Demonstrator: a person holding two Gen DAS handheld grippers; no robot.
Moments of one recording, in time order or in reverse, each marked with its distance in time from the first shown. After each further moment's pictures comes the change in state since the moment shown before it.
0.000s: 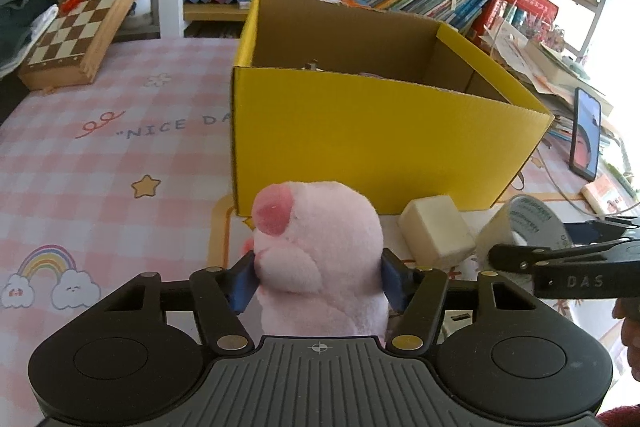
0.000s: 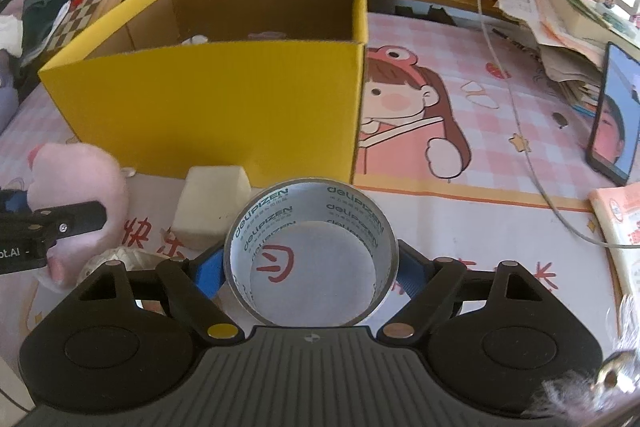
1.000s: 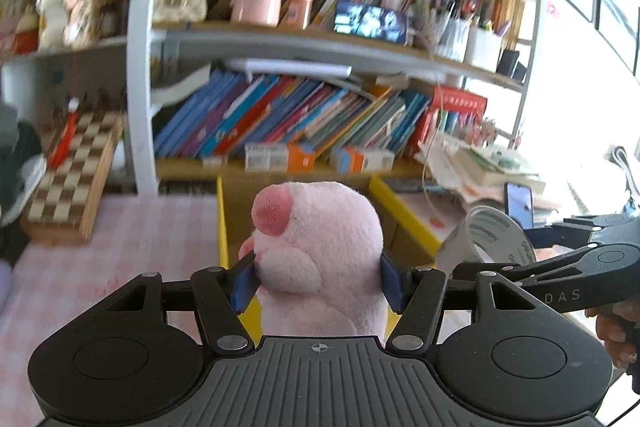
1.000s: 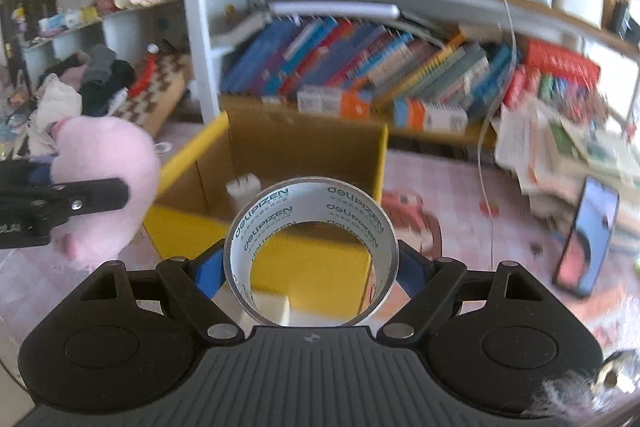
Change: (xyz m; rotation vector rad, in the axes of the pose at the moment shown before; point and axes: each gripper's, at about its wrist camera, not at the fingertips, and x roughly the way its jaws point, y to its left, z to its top) left arm -0.097 -0.026 0.074 0.163 -0.351 -0.108; right arm -0.105 0.016 0.059 -0.119 -0.299 0.074
